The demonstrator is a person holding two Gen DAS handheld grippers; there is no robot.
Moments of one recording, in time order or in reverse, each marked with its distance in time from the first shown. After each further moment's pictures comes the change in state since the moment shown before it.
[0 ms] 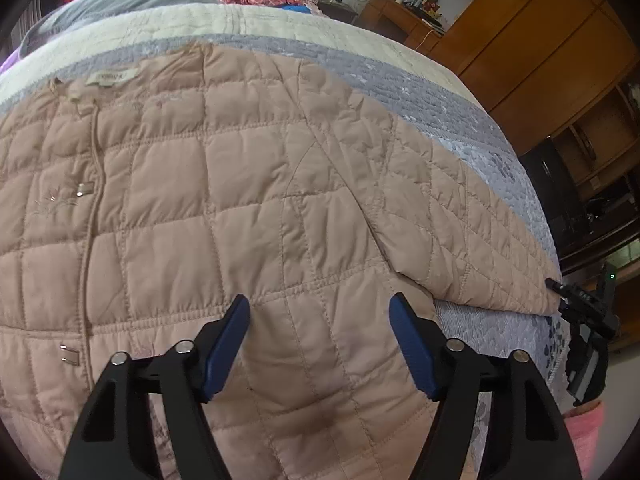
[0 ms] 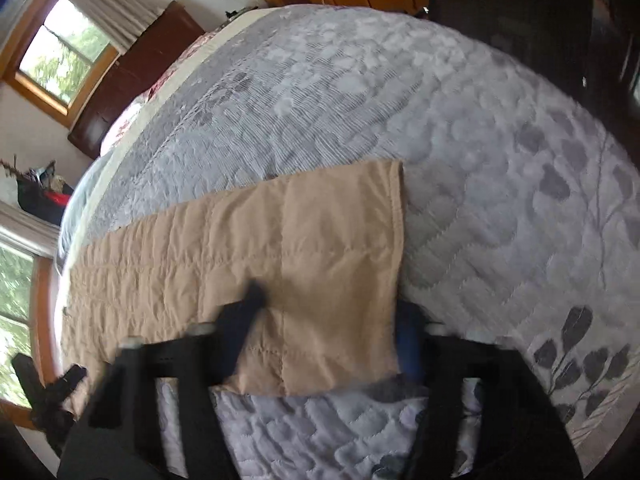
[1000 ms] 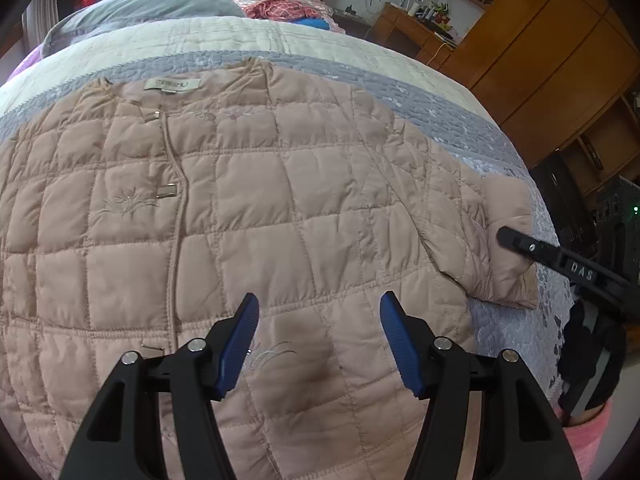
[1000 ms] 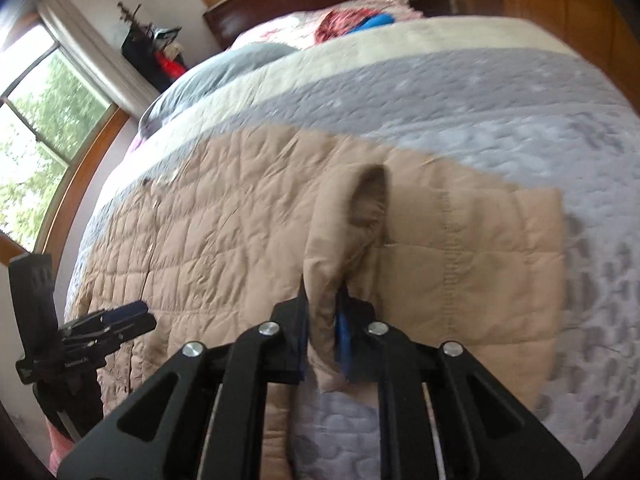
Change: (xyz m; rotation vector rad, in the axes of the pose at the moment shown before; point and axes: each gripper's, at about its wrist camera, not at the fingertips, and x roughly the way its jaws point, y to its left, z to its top) left arm -0.036 0.043 -0.004 -0.011 -0.043 0.051; right arm 0.048 0.306 -0.069 -0.524 0.121 0.312
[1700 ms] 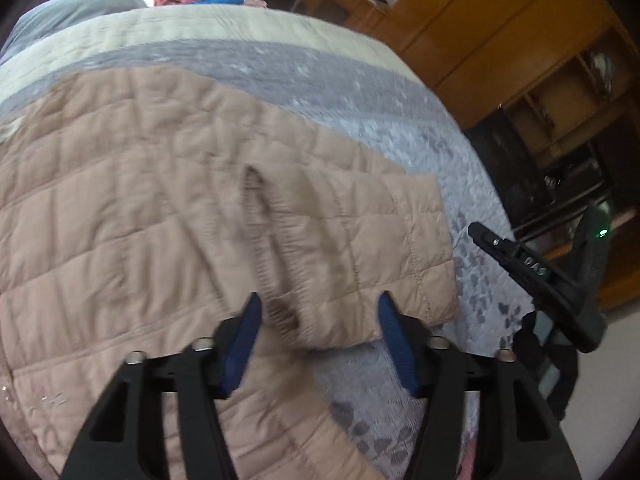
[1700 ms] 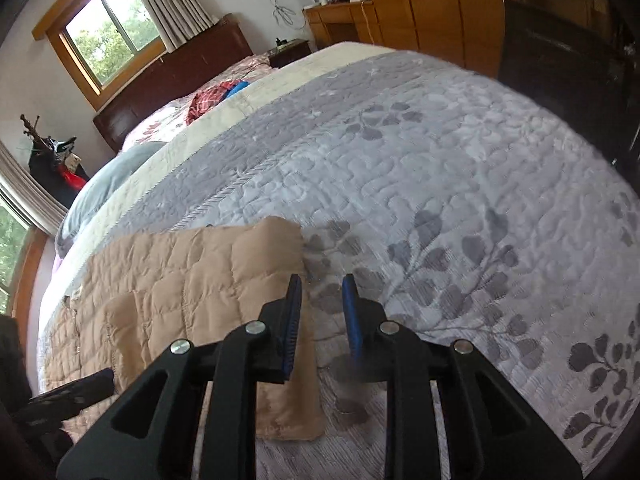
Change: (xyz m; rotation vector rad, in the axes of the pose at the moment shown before) left arm 0.064 -0.137 0.023 0.129 0.127 -0.186; right arm -0.089 -0.129 -0.041 0.361 -0.274 -0.304
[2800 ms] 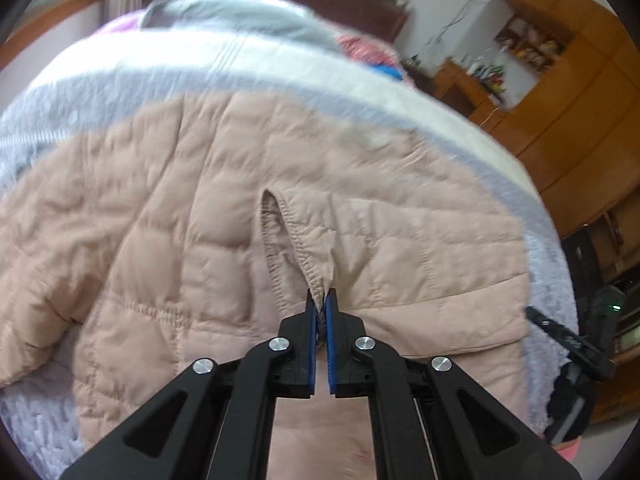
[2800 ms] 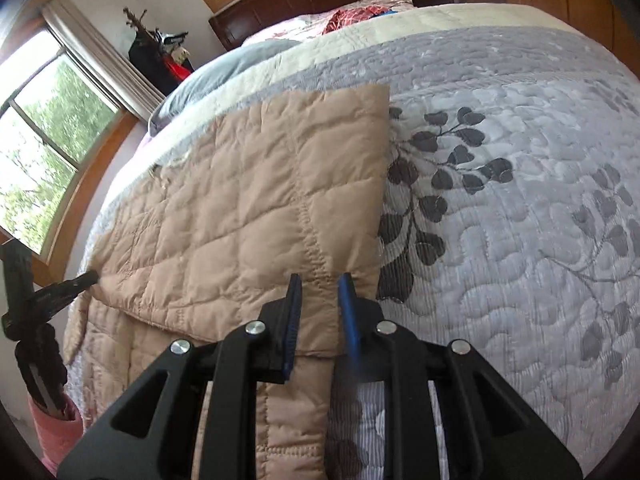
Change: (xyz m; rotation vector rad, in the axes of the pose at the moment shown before) left arm -0.173 0.255 -0.091 -0.342 -0.256 0.257; right arm 0.047 0.167 -0.081 -0.356 0.231 0.270
